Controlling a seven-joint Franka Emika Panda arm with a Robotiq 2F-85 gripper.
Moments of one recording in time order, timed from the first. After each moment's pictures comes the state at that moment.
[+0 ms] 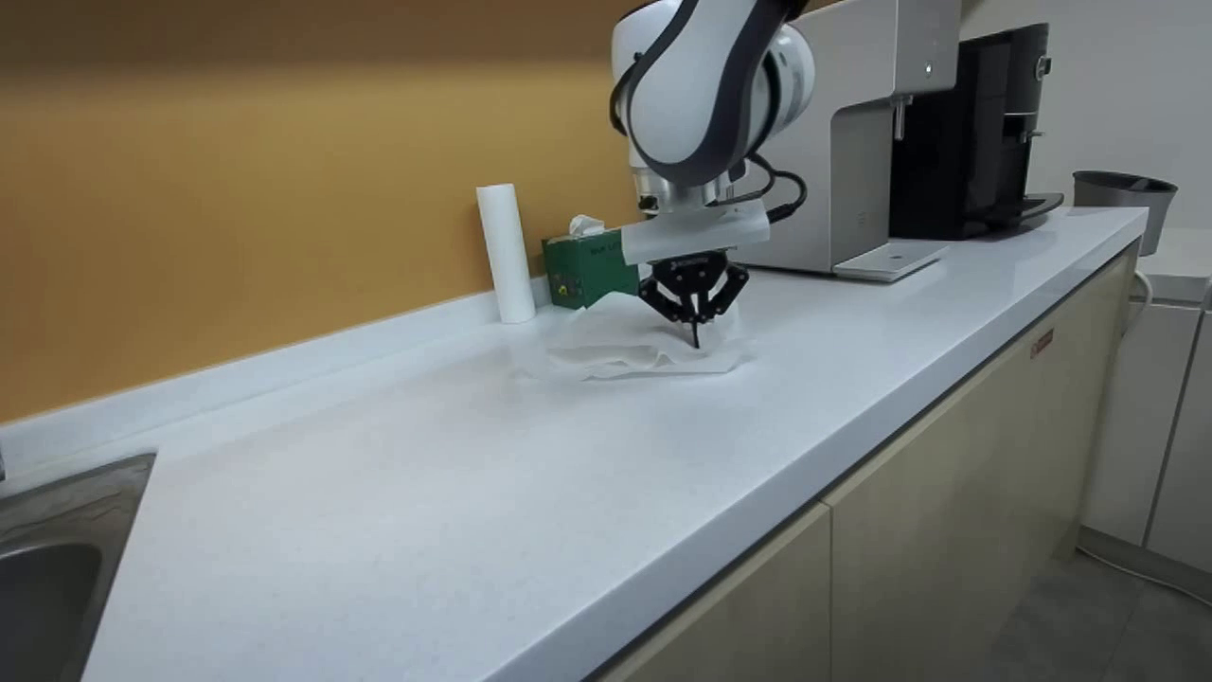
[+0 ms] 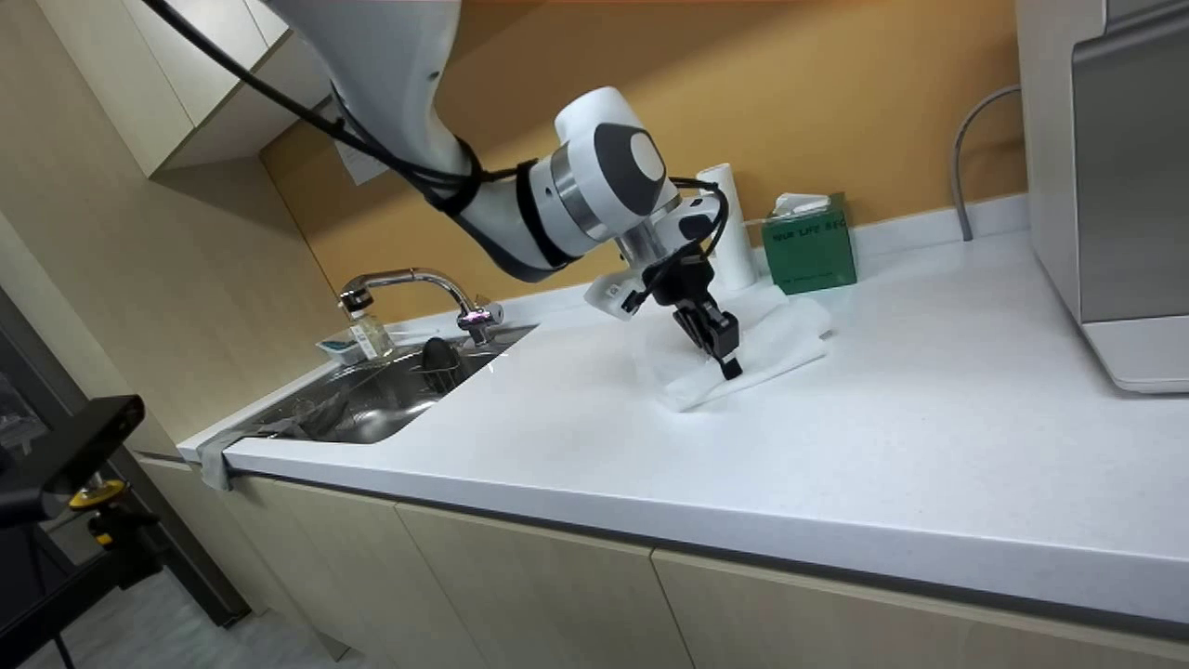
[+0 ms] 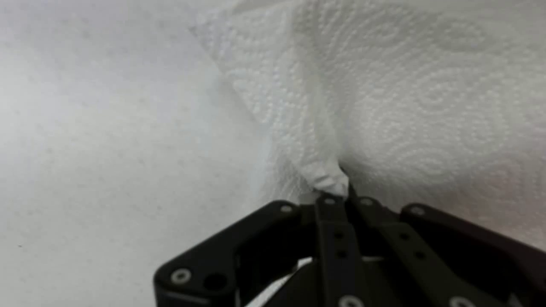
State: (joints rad) arm 0.19 0.57 -0.13 -1.81 -0.17 2.49 0.93
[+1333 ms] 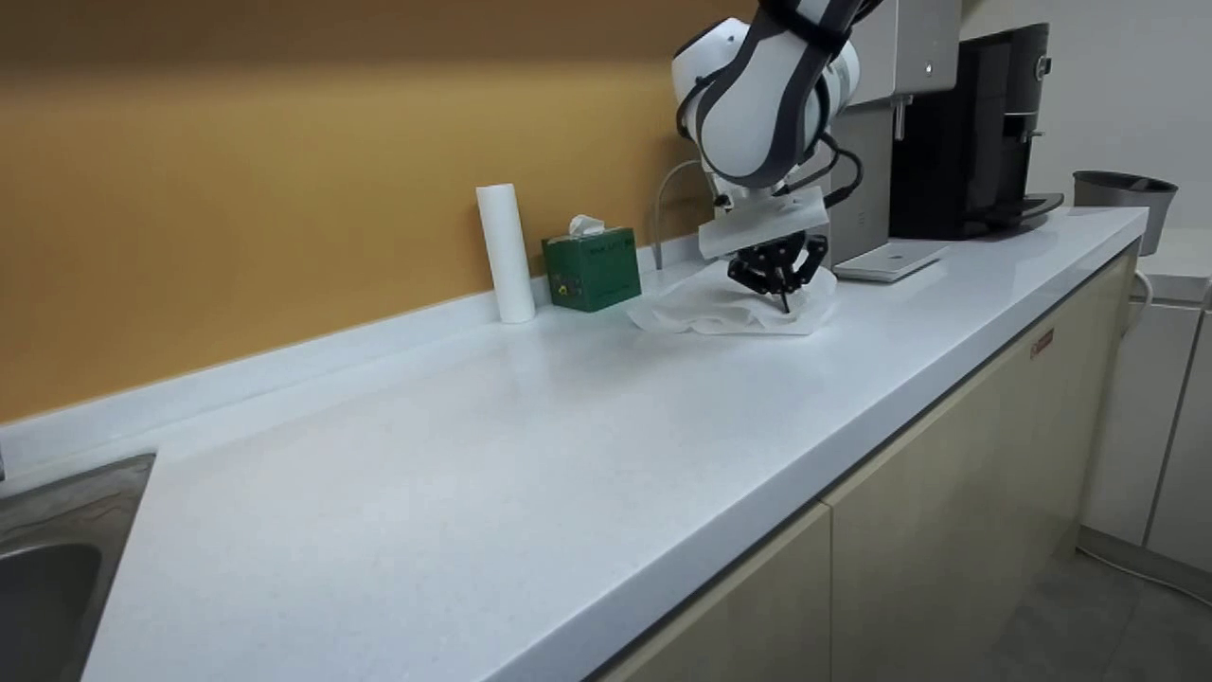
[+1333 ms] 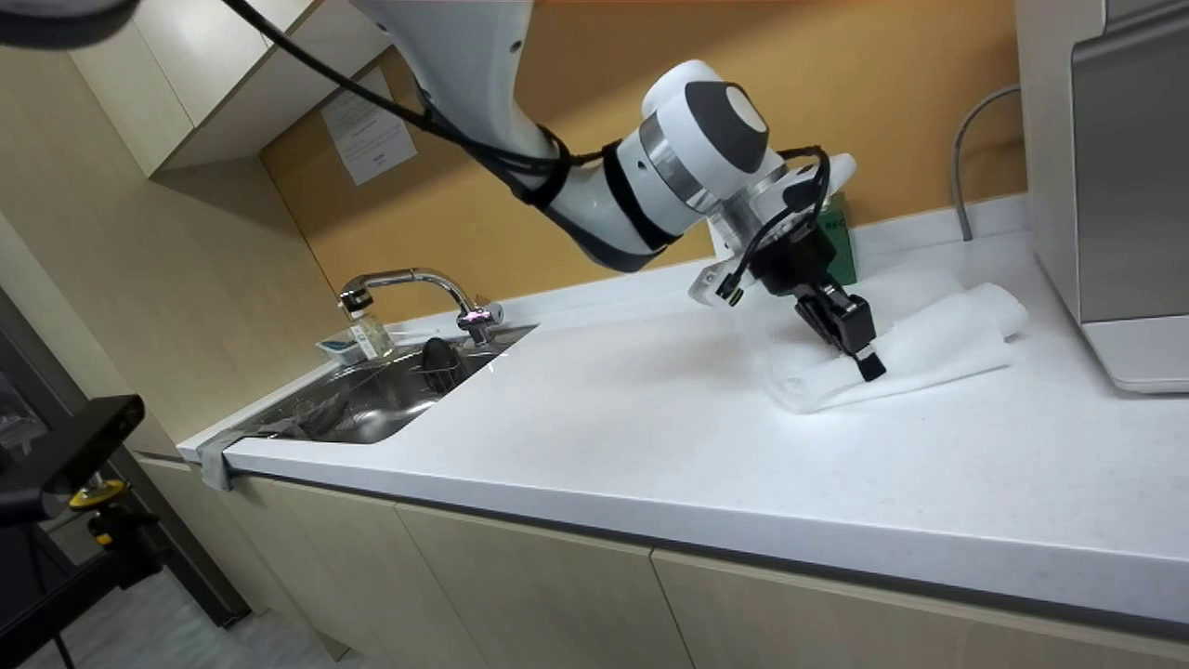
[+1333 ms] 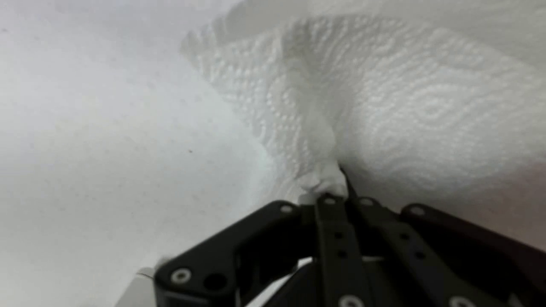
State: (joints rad) arm 0.18 0.63 -0.31 -1.76 -0.27 2.37 1.07
